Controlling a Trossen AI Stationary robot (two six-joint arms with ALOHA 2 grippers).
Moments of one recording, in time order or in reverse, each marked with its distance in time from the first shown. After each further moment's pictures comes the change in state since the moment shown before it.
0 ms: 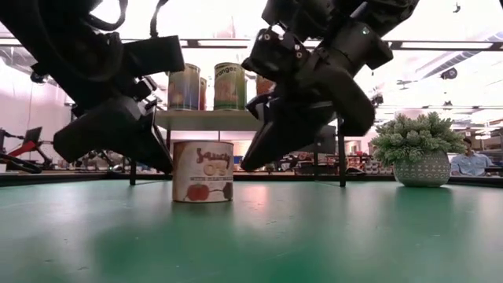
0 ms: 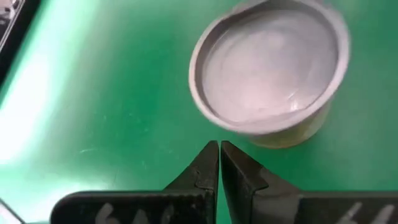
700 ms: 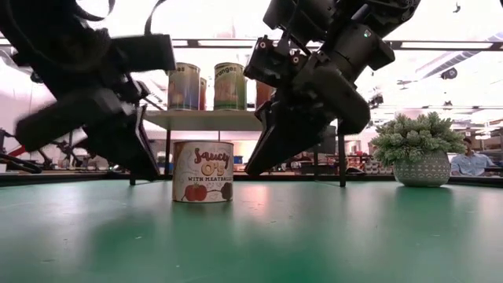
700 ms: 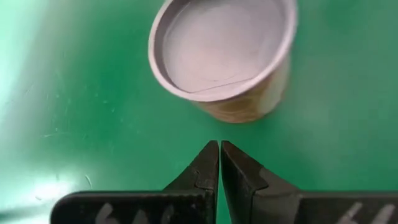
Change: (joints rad) left arm -0.019 -0.014 0.000 -0.011 0.111 -0.035; right arm 0.010 -0.002 -0.010 -0.015 0.029 0.123
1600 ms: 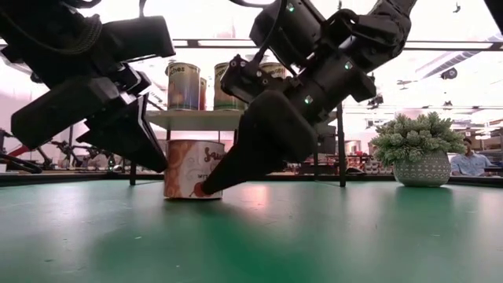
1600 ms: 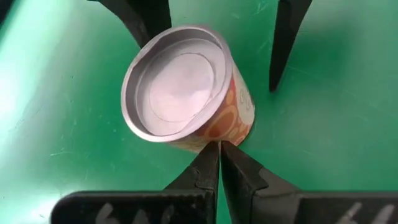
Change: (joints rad) left arm -0.017 0.004 0.000 0.059 -0.082 0.031; right arm -0.002 0.150 0.017 0.295 0.031 0.083
